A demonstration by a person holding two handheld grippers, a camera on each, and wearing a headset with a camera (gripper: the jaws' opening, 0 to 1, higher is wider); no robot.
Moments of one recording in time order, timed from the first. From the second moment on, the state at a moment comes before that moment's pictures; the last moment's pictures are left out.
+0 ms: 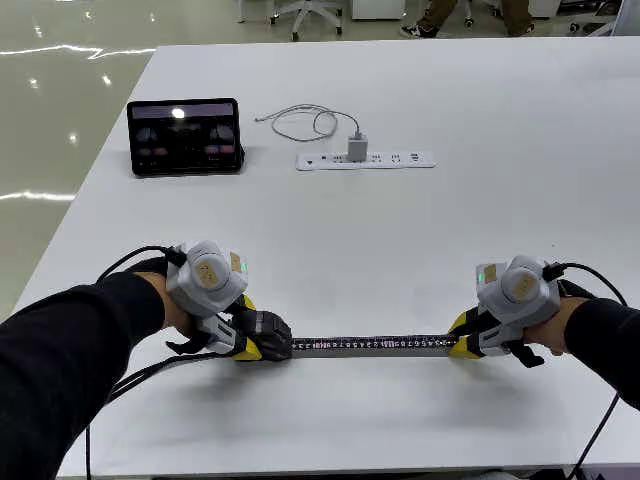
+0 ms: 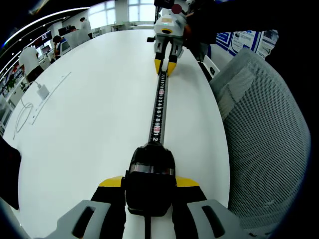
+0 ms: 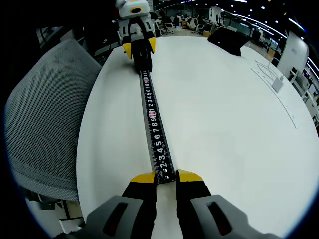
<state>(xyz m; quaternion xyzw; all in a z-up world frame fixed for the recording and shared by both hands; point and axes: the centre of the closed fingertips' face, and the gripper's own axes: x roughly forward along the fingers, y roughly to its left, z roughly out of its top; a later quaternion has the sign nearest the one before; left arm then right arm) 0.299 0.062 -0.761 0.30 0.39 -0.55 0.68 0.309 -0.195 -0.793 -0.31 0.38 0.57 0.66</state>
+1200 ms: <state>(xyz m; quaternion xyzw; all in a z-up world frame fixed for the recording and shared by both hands) 0.301 0.061 -0.762 0.30 0.38 -0.55 0.68 0.309 -0.190 -0.788 -0.36 0.37 0.56 0.65</state>
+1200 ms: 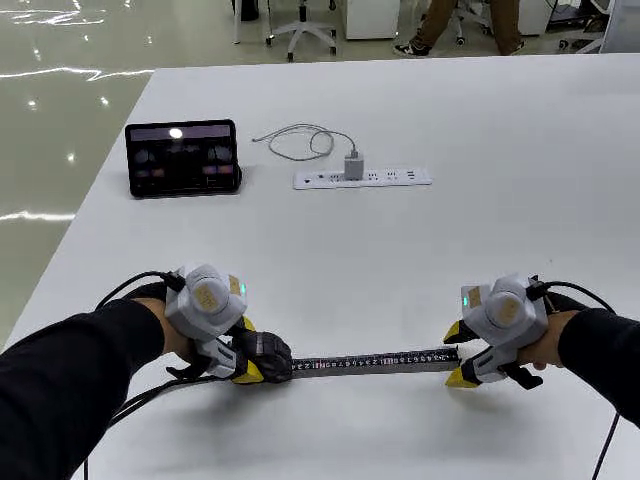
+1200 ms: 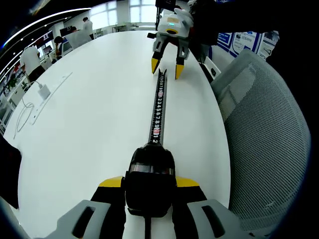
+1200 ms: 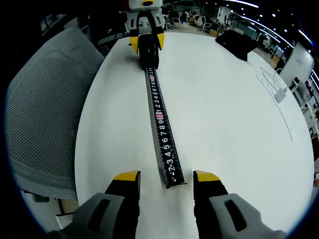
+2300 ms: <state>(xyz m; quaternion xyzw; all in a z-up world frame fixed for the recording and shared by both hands) 0.311 0.072 -0.758 0.31 0.37 -0.51 0.71 0.310 -0.211 -0.775 -0.29 0.36 0.51 0.73</state>
